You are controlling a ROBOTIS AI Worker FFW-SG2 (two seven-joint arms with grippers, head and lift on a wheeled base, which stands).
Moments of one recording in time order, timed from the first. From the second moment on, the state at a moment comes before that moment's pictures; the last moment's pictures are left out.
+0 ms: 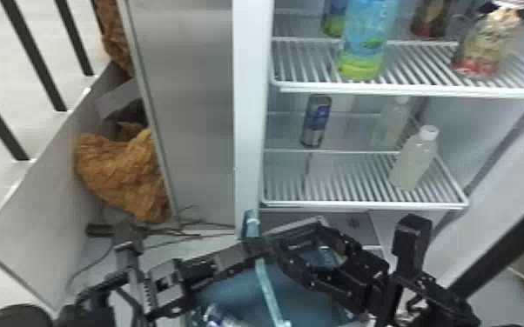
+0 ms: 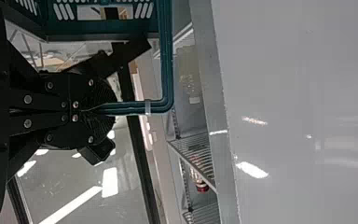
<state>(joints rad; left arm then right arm) 0.12 0.12 0.12 -1.68 1.21 1.22 -0.64 0.38 -0.15 0.05 -2.08 -0.26 0.51 0.53</state>
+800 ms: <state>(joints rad) 0.12 0.12 0.12 -1.68 1.21 1.22 -0.64 0.36 -0.11 -0.06 -2.08 -0.25 0.31 0.41</state>
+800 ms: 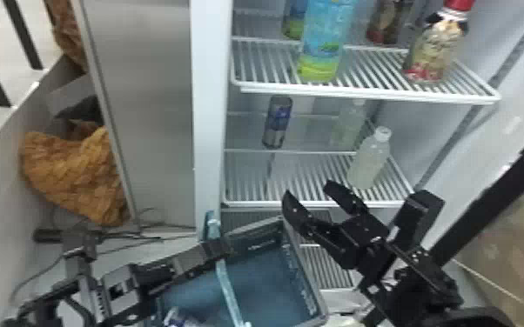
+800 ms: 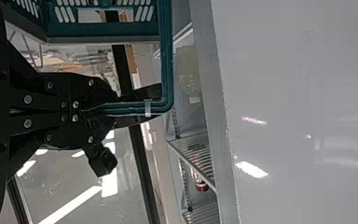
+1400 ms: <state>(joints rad) 0.12 0.12 0.11 -1.68 1.21 1.22 -0.64 0.27 -0.09 -0.07 -1.94 -0.24 0.15 0.33</state>
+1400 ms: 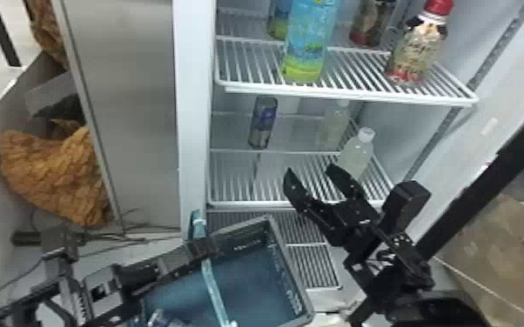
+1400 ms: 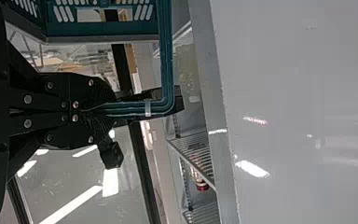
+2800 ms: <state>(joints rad) 0.11 0.12 0.11 -1.68 1.21 1.22 -0.64 -0.11 -0.07 0.05 -1.52 -0.17 0.11 0.19</state>
